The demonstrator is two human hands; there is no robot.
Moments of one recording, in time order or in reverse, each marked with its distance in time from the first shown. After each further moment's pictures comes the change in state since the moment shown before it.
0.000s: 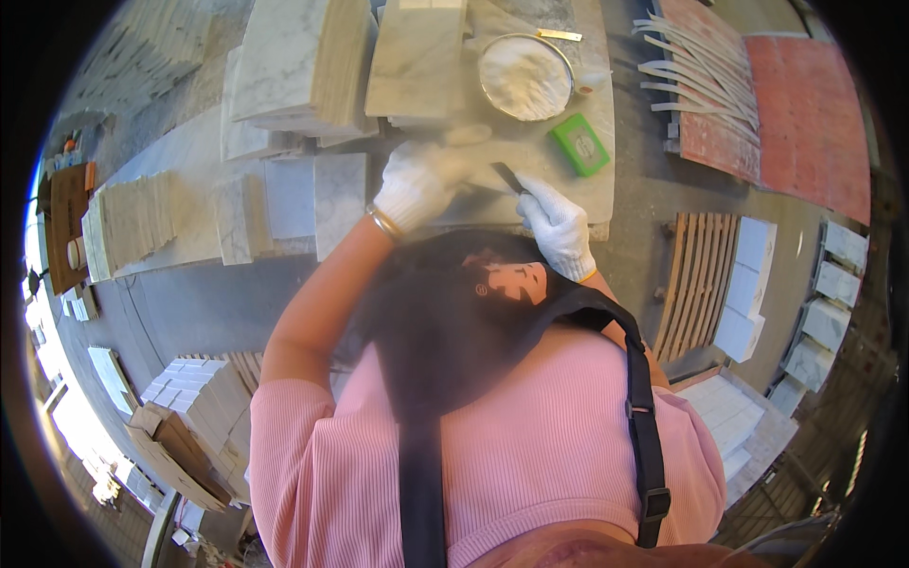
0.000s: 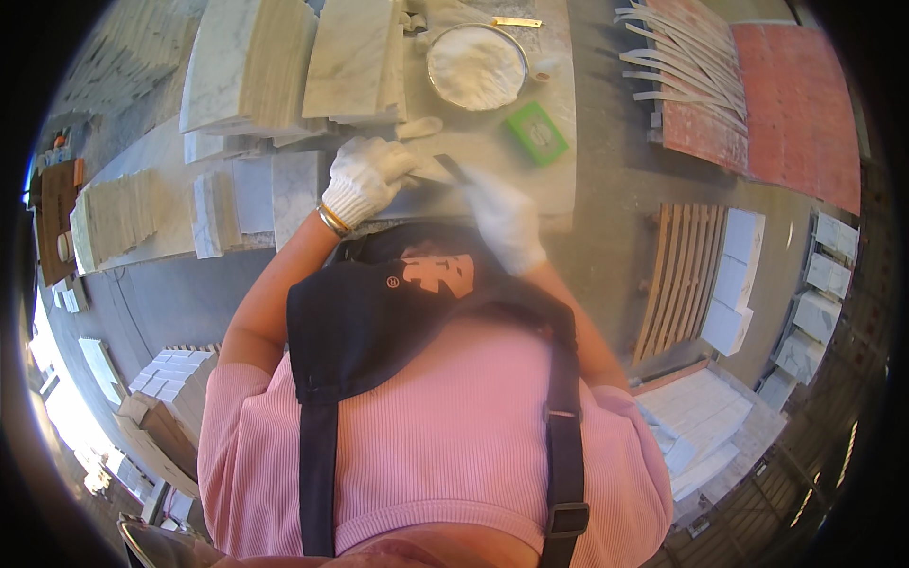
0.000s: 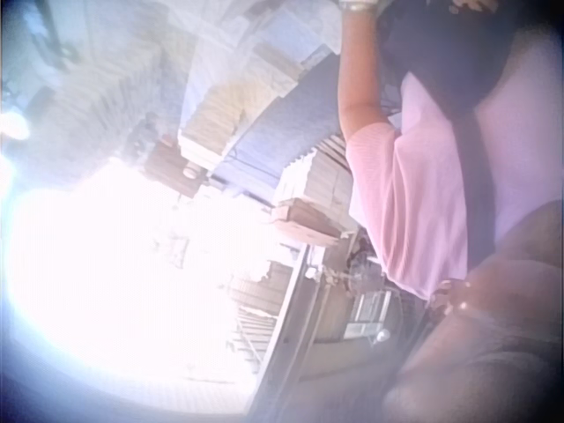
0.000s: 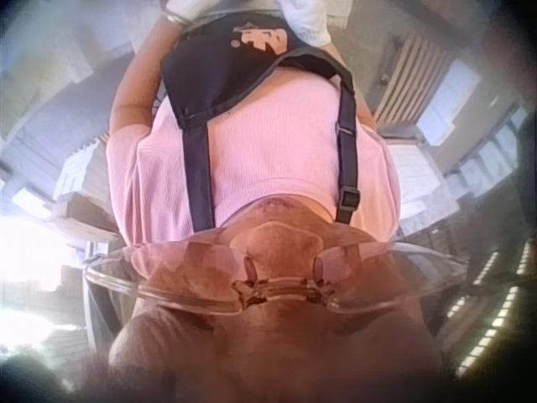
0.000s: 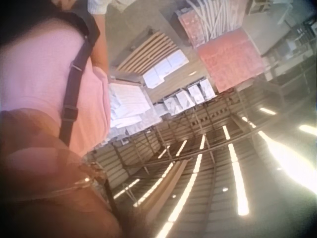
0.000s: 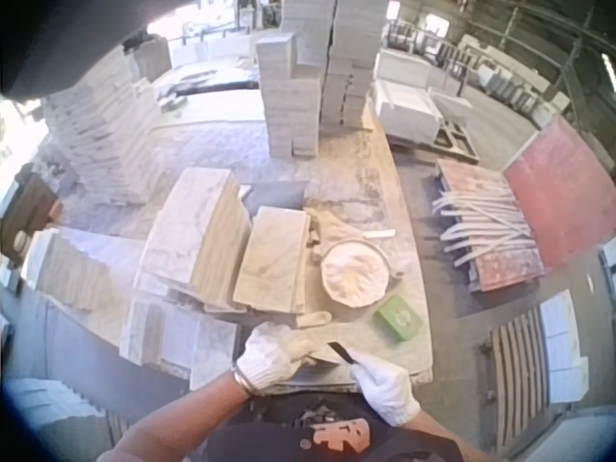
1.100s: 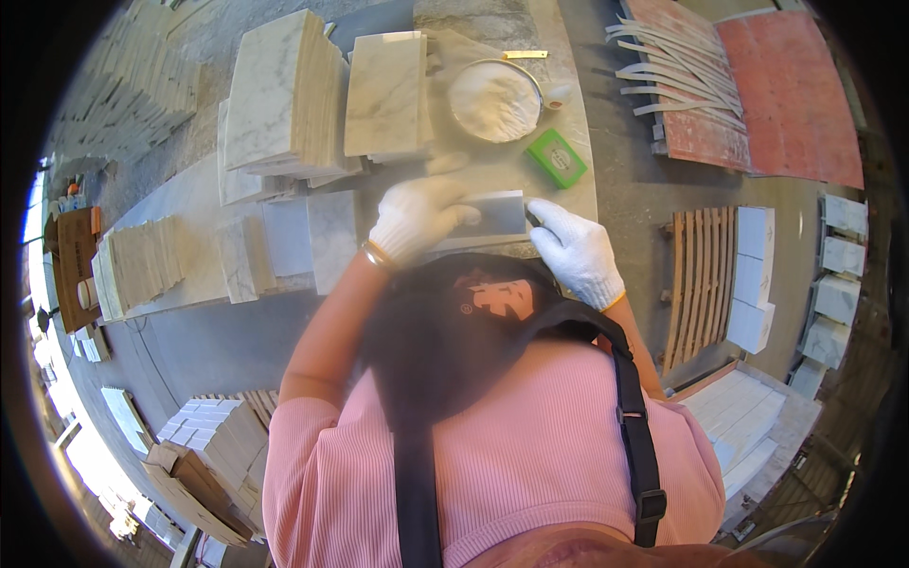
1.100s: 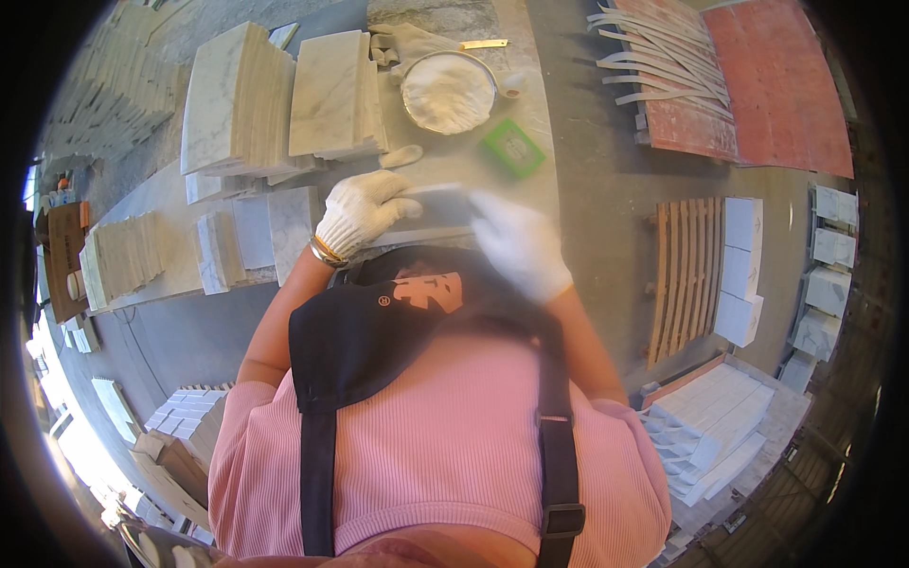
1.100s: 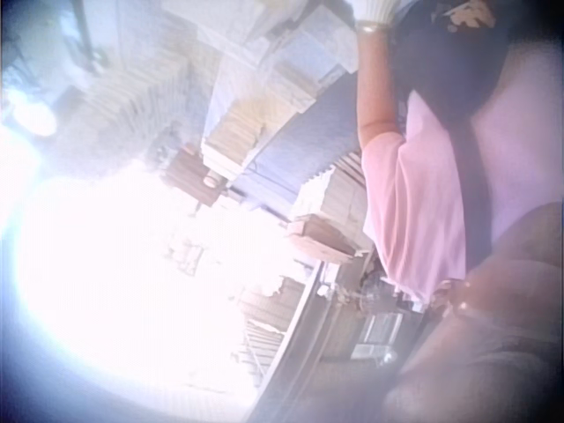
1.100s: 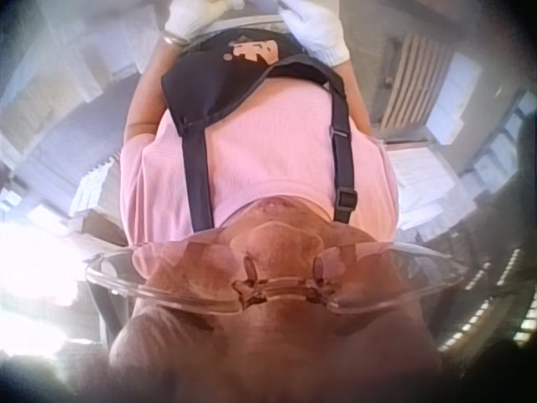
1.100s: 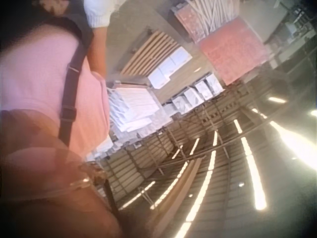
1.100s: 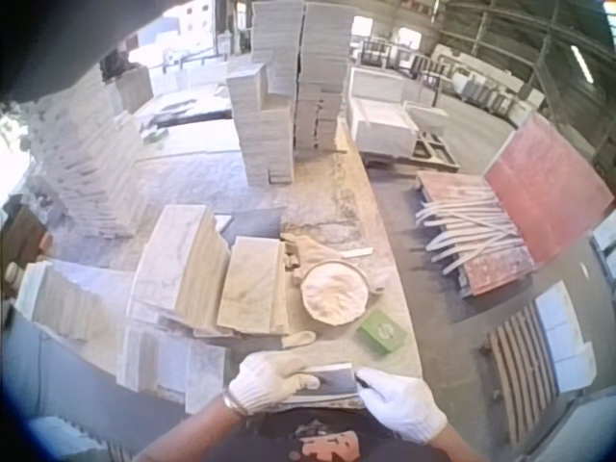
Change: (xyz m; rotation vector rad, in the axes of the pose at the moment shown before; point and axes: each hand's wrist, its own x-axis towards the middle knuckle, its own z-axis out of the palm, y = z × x) left_hand 0.008 0.028 -0.041 -0.446 -0.012 -0.106; right_hand -0.011 -0.041 -0.059 -0.289 -0.074 -0.087
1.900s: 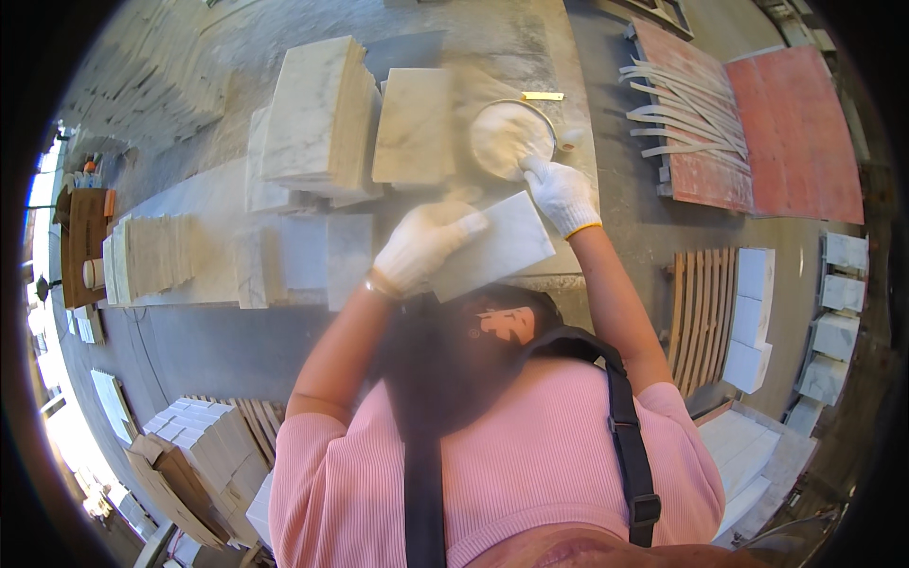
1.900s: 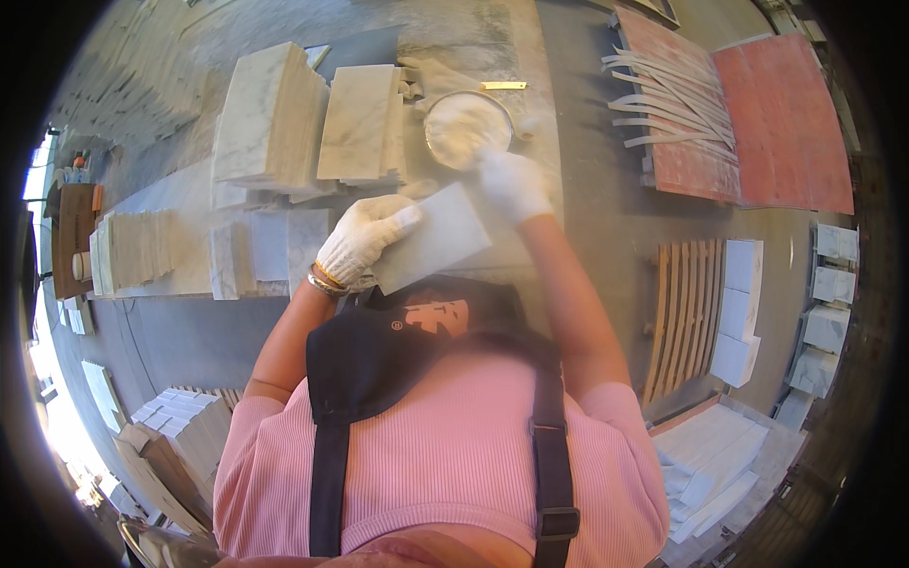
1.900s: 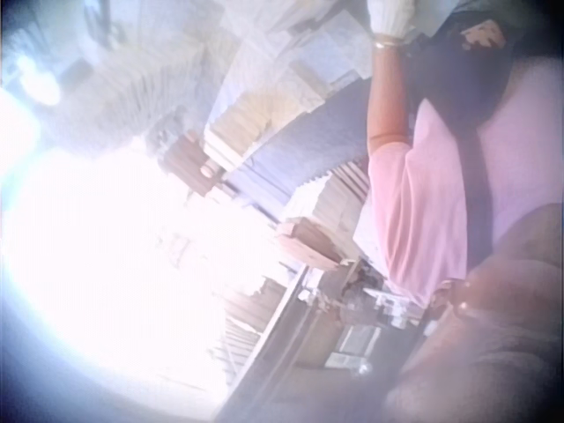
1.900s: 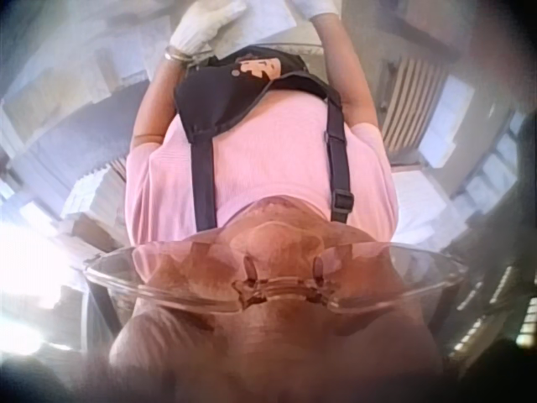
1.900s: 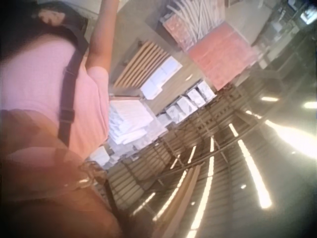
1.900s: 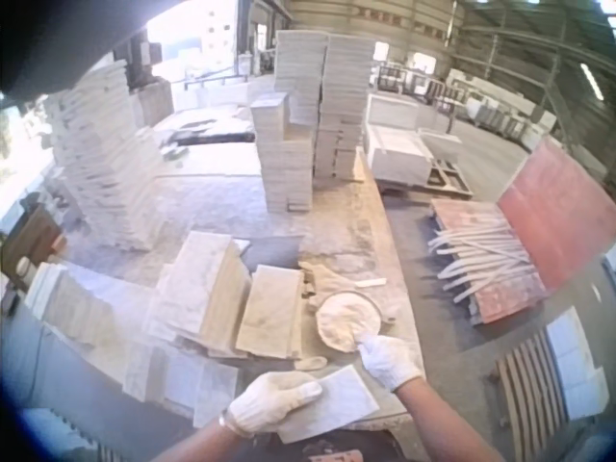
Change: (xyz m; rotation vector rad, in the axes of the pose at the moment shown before) left_hand -0.008 0.022 -0.023 -0.921 -0.020 -0.384; right_hand 0.141 0.042 0.023 -0.449 -0.115 0.097
